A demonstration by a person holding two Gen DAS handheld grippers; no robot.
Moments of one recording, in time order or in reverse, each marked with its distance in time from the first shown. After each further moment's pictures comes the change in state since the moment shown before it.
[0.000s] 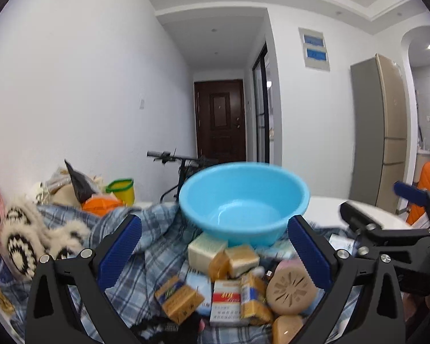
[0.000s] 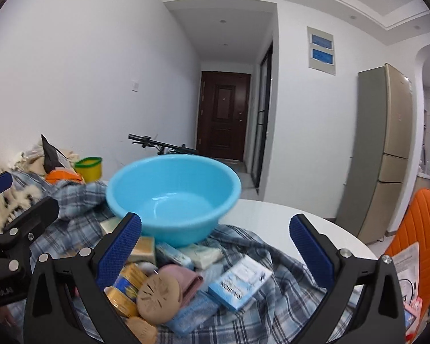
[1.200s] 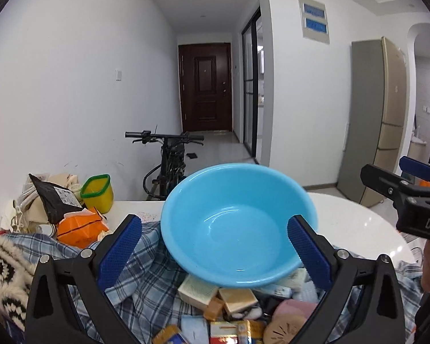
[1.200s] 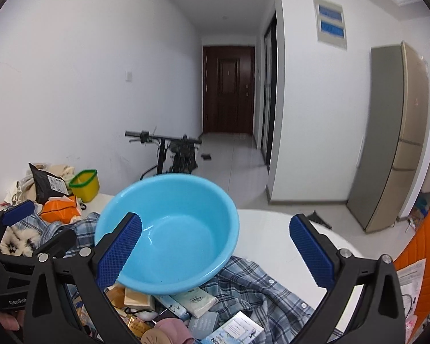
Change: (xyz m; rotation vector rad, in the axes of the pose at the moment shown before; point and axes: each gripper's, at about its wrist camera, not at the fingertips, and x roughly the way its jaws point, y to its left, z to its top) left arm 0.142 0.005 0.089 0.023 0.272 -0.068; right arm 0.105 -0.036 0.100 0.066 0.184 0.066
